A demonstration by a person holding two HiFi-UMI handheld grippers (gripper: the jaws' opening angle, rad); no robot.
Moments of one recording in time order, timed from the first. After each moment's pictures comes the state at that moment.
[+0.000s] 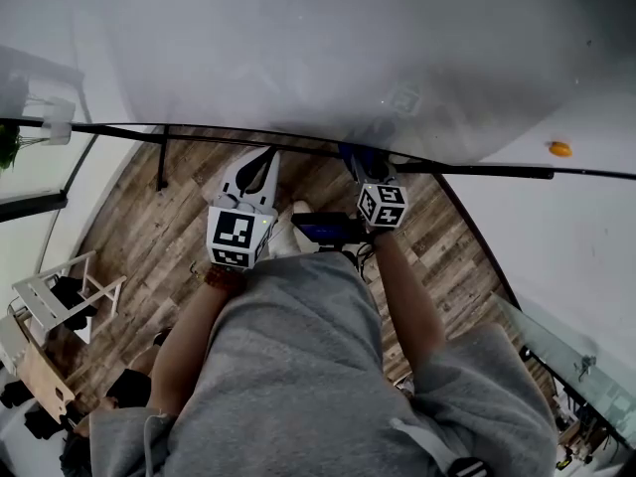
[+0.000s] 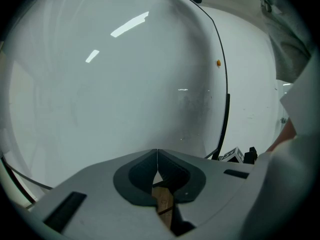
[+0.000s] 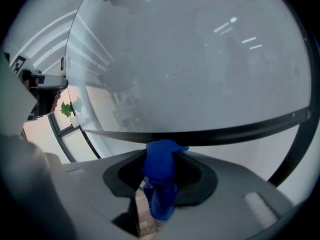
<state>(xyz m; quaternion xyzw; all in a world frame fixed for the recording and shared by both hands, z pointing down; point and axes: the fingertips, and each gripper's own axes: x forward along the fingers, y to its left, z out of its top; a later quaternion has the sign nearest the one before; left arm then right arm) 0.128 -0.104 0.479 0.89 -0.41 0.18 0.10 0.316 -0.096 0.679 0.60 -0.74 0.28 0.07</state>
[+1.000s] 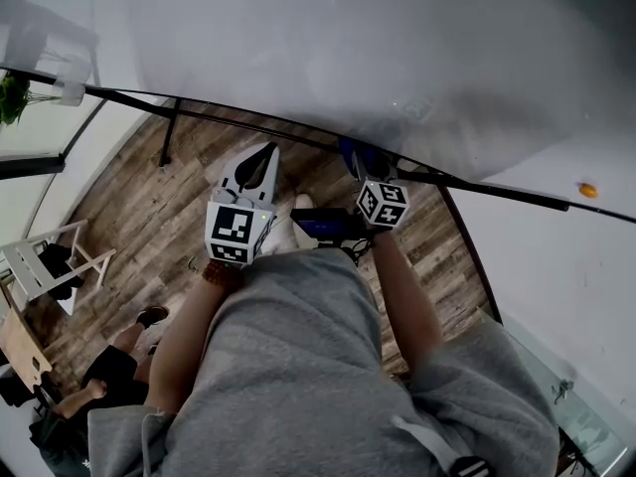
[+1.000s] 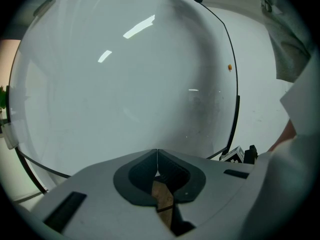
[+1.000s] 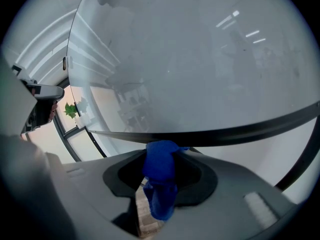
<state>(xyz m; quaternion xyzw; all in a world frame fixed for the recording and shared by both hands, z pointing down) 0.066 -0.105 0.488 0.86 -0.46 0.18 0.12 0.261 -0.115 0.678 0.58 -0.76 0.30 0.07</state>
